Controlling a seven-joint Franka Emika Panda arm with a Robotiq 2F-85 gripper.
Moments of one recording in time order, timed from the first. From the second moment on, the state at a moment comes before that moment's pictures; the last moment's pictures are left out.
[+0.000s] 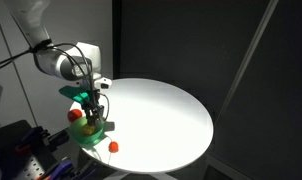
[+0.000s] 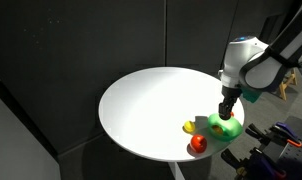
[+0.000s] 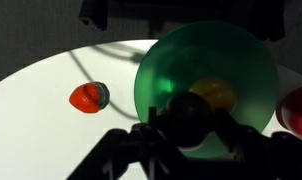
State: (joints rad) arm 0.02 0.14 -0.03 -2.70 -0.17 2.74 0.10
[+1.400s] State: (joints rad) arm 0.02 0.08 -0.06 -2.70 -0.18 2.62 0.15
